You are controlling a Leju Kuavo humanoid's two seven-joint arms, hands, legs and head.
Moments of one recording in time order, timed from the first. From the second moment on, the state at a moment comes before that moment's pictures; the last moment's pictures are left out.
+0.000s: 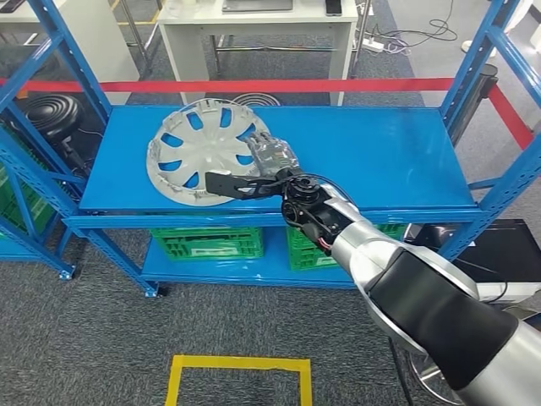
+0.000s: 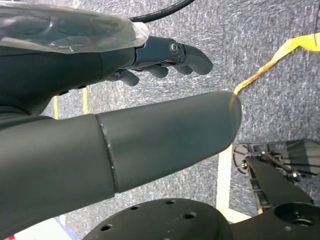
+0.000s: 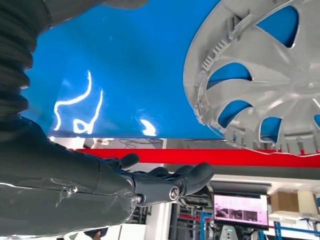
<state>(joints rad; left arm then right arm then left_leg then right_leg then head) -0.13 0.10 -1.25 -0.21 1.16 0.17 0.03 -0.98 0.15 0.82 -0.48 0.61 -0.20 0.05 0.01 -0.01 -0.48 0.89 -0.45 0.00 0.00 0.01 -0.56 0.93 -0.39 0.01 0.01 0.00</state>
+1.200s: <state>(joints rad) -0.14 0.11 -1.25 -0.21 1.14 0.17 0.03 -0.95 0.15 0.82 -0.54 0.60 -0.19 0.06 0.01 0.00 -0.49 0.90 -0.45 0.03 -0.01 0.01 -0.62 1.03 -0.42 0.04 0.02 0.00</state>
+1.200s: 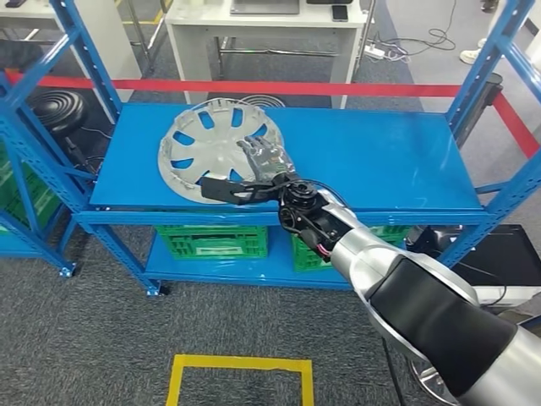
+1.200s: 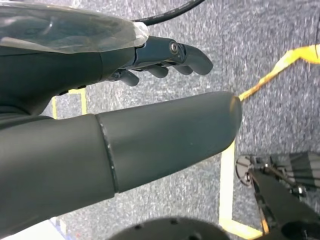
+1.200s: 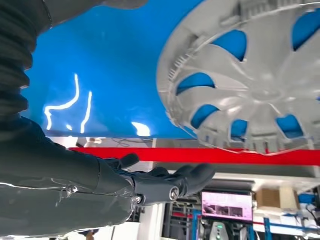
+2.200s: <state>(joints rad) -0.15 0.11 -1.25 -0.21 1.14 0.17 0.04 -0.92 0.12 0.80 -0.60 0.60 -0.18 0.08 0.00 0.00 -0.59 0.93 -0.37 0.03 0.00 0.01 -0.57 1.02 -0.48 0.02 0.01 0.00</state>
